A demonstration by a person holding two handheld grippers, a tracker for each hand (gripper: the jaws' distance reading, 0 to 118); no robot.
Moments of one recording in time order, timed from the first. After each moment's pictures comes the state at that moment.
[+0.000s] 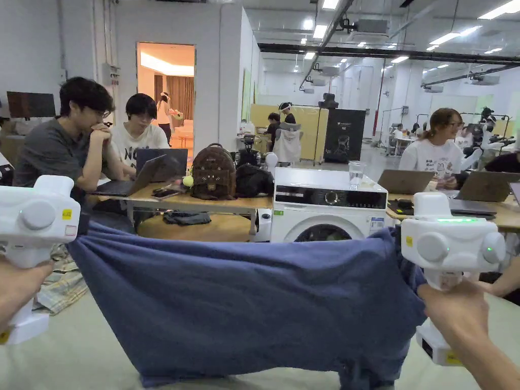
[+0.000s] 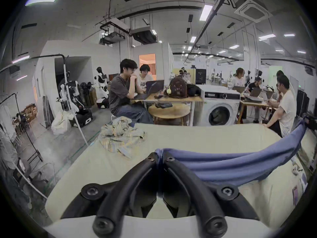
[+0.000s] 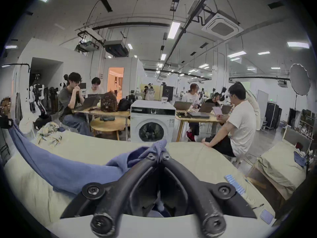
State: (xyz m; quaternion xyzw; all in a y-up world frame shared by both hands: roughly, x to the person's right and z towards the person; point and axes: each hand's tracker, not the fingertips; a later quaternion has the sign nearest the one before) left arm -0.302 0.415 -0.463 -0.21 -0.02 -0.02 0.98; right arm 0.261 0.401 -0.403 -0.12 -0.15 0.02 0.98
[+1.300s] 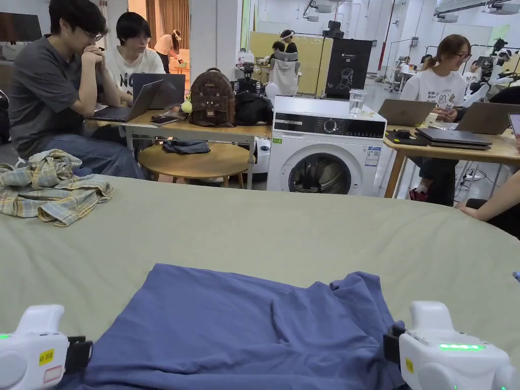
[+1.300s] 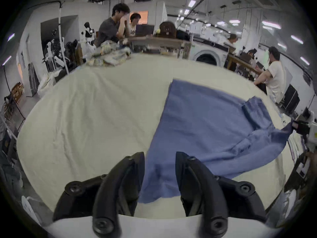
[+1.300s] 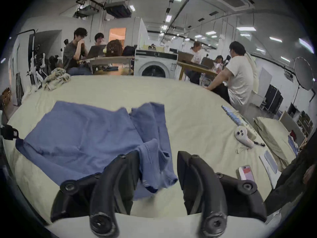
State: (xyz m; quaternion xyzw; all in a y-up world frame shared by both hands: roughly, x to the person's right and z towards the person) left arm -0.304 0.187 -0.271 -0.36 -0.08 0.03 0.93; right arm 0.218 0.197 -0.204 -0.29 -0.15 0.02 0.95
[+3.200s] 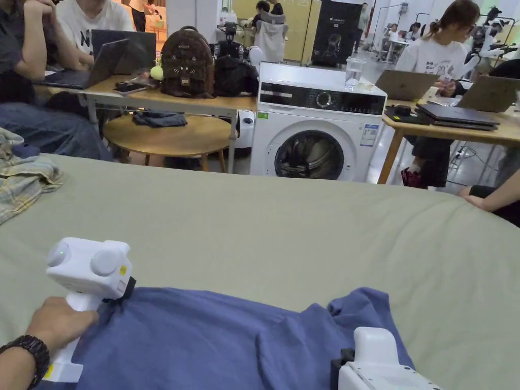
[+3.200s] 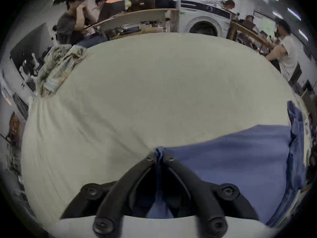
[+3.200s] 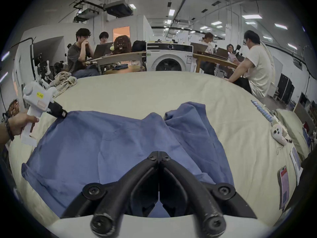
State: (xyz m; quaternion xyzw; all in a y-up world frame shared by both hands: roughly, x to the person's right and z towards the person) left arm -0.173 0.141 -0.592 -0.49 -0.12 -0.10 0.86; right arm 0.171 0.150 -0.325 -0.32 -0.11 -0.04 0.94
